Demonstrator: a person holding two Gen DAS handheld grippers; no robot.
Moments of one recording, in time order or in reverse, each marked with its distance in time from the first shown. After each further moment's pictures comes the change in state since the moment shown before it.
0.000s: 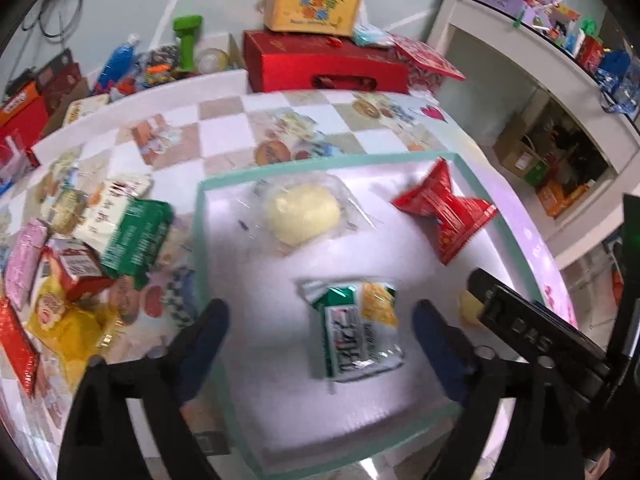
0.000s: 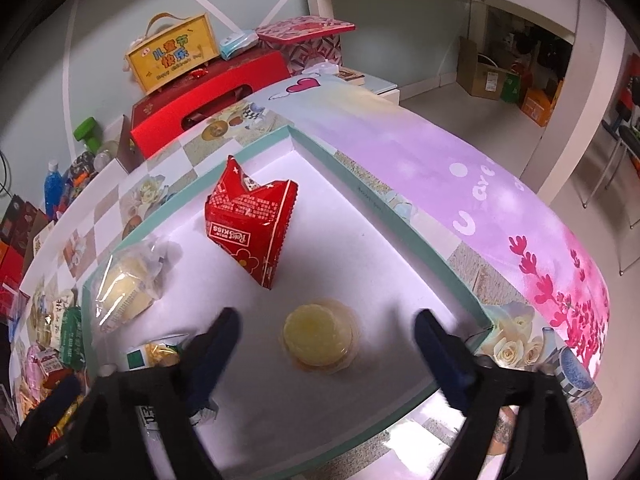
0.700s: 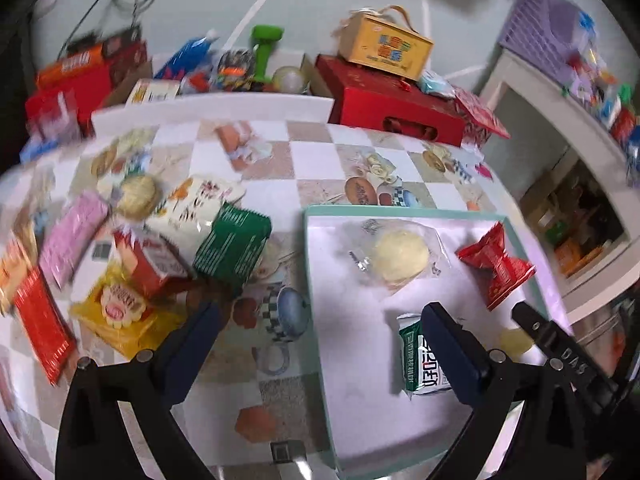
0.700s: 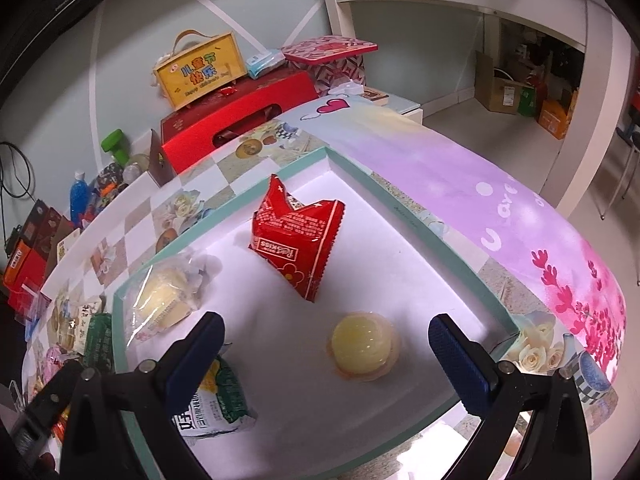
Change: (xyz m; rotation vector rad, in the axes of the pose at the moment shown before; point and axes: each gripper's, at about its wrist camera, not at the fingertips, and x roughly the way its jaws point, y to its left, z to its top) left arm -0.025 0.078 0.002 -0.196 -0.081 0.025; right arm -0.011 0.018 -0.002 -0.016 -0.070 0.088
